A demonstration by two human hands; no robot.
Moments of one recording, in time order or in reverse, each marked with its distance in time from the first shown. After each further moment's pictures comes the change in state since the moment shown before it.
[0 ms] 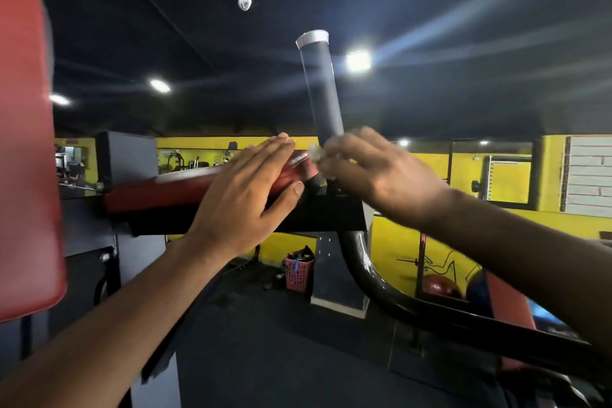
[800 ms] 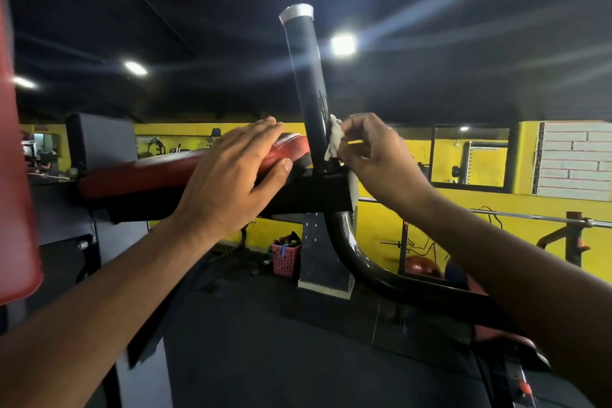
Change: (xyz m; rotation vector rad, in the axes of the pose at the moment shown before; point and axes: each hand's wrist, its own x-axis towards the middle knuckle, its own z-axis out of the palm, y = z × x) left_hand 0.006 0.006 -0.002 -0.016 -0.043 -0.057; right_hand -0.007 -0.017 0.001 0.807 0.008 1.004
